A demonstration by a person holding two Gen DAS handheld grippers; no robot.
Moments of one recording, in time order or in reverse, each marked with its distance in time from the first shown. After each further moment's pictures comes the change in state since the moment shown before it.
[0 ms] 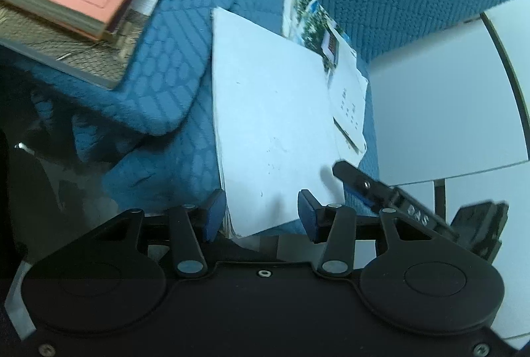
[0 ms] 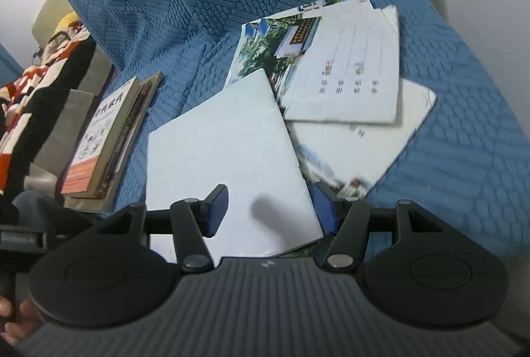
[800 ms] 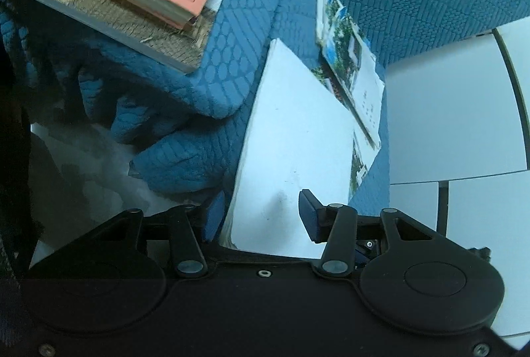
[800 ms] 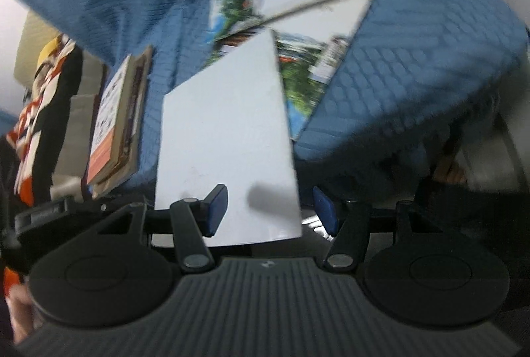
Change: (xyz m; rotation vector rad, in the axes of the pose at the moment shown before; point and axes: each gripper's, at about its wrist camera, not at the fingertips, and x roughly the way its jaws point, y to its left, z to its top) left arm -0.028 0.039 -0.005 -0.061 0.029 0.010; right arm -0.023 -0.002 -0.067 0.303 0.135 0.021
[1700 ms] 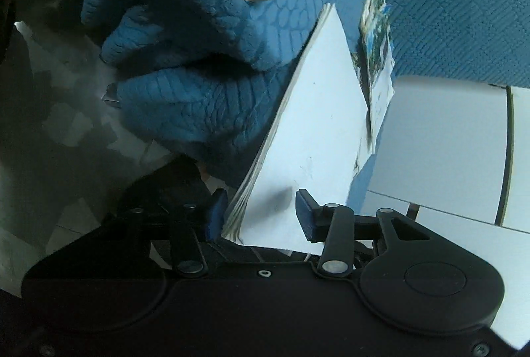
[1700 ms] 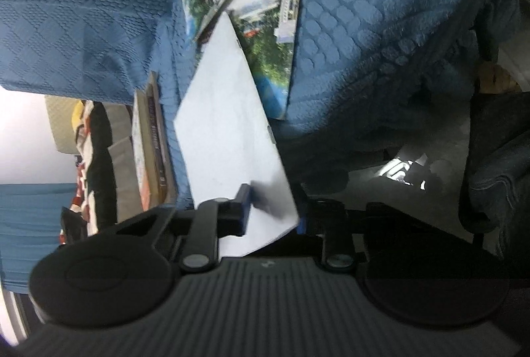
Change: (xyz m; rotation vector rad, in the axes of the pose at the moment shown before) left arm 0.041 0.045 -0.004 -0.297 0.143 -0.143; right arm 0.023 -0.033 -0.004 0.343 0.084 0.234
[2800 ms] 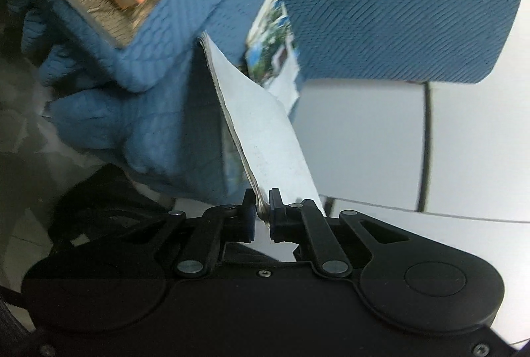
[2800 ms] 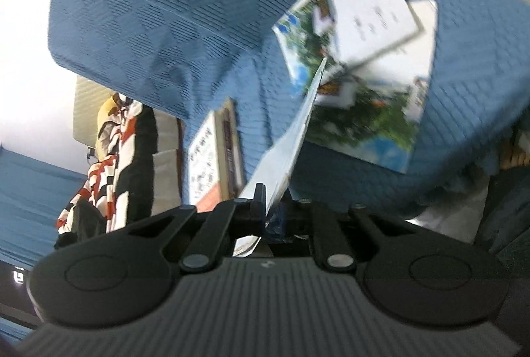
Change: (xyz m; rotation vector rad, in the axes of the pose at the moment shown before) left arm -0.062 -0.059 -0.001 0.070 -0.020 -0.251; right arm -0.054 0.105 -0.008 -0.223 -0.155 0.040
